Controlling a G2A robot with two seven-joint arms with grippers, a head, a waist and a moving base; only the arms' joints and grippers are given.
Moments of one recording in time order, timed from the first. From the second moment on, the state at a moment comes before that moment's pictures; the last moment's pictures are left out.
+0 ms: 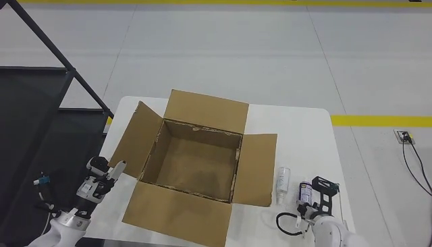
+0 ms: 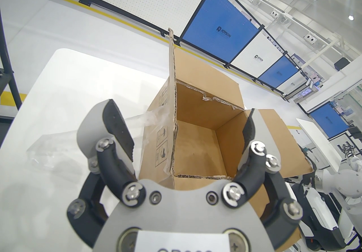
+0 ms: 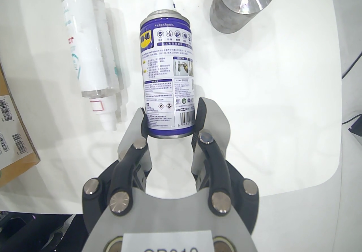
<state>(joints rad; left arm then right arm) 1.62 -1.16 -1.84 -1.88 0.52 -0.43 -0.18 -1.50 -1.58 1.64 -1.89 -1.40 0.31 0.99</state>
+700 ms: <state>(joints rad) 1.62 -1.16 -1.84 -1.88 0.52 -0.43 -0.18 -1.65 -1.58 1.67 -2.13 -1.20 0.34 0.74</state>
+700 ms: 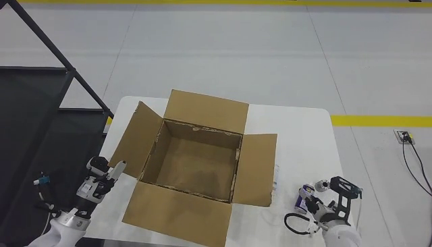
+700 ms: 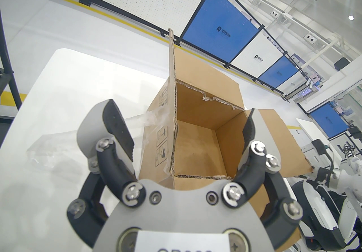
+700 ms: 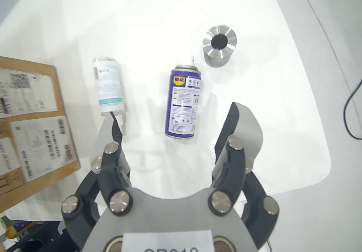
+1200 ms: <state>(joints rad) 1.63 -1.16 -1.85 -1.88 0.52 -0.43 -0.18 -1.72 -1.58 1.66 -2.19 -0.97 0.17 0.62</state>
